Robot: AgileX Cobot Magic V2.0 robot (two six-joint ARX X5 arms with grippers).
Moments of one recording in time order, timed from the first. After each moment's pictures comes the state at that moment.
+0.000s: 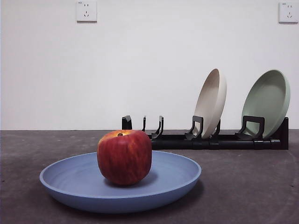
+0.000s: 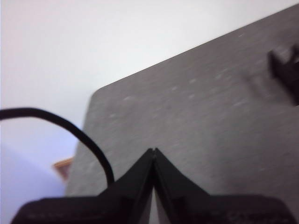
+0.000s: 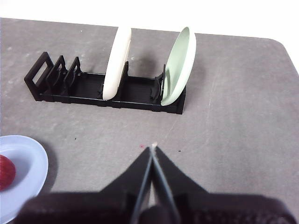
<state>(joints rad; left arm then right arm) -1.08 0.74 1.14 -1.32 -1.17 -0.44 1.02 0.60 1.27 -1.36 0.81 0.46</state>
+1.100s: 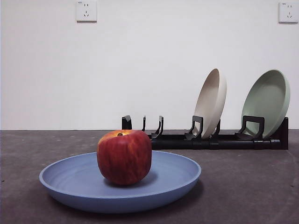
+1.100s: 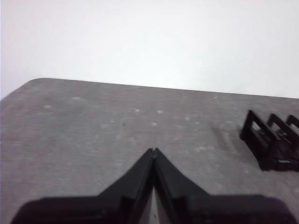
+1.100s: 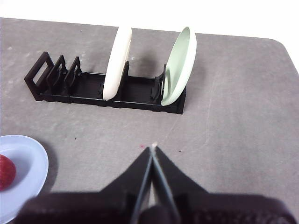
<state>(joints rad) 0.07 0.16 0.22 -0.13 0.05 -0.11 1.02 0.60 1.27 -1.36 0.80 0.46</state>
